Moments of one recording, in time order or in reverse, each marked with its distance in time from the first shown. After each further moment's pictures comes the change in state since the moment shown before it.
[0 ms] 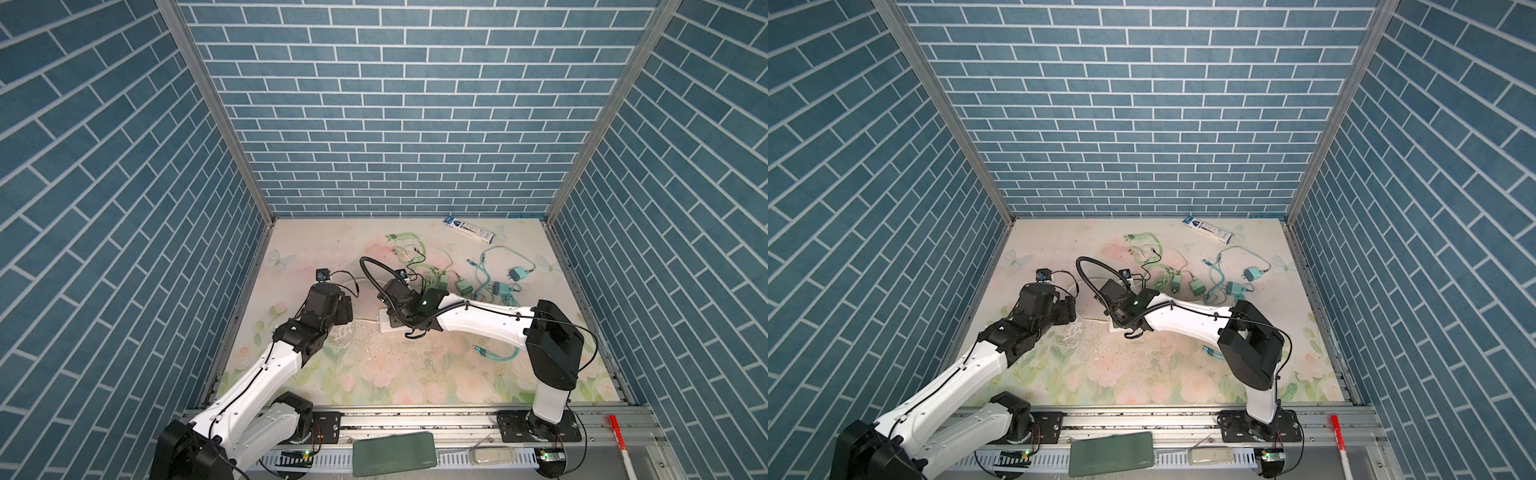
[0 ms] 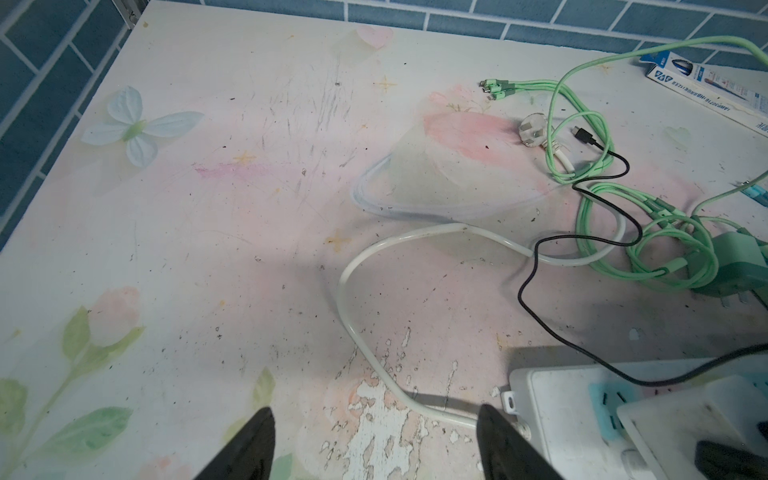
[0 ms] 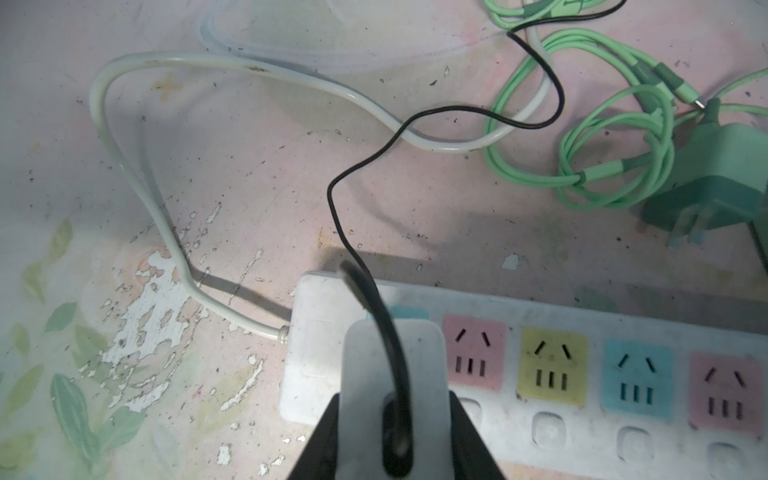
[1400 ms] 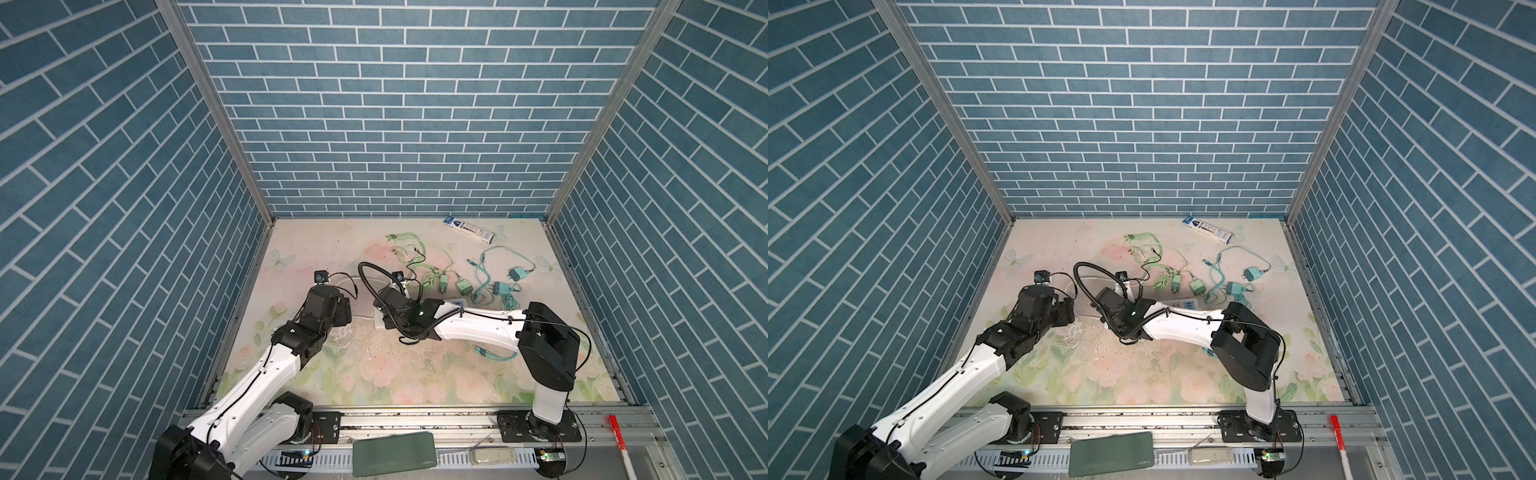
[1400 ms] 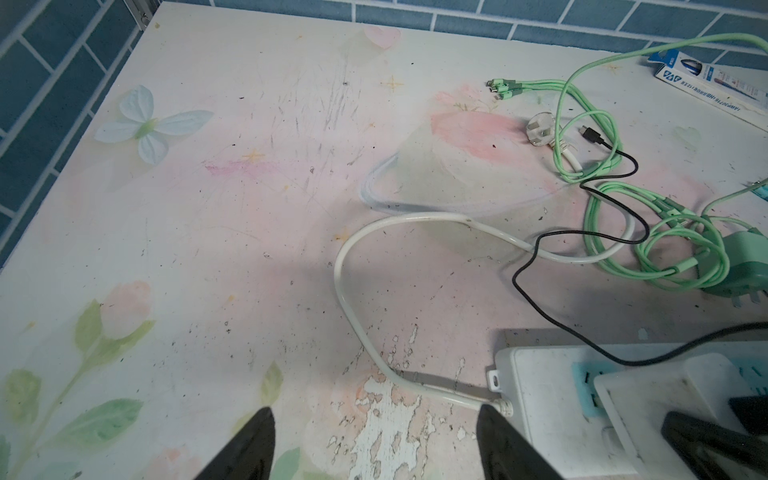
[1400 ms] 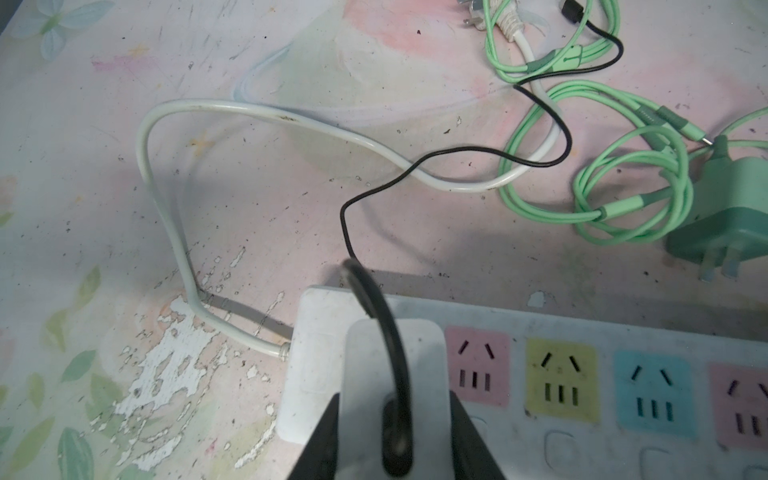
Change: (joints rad) left arm 0.000 -0.027 -0.016 -0.007 -0.015 -0.001; right arm 0.038 0.015 -0.076 0.191 0.098 0.026
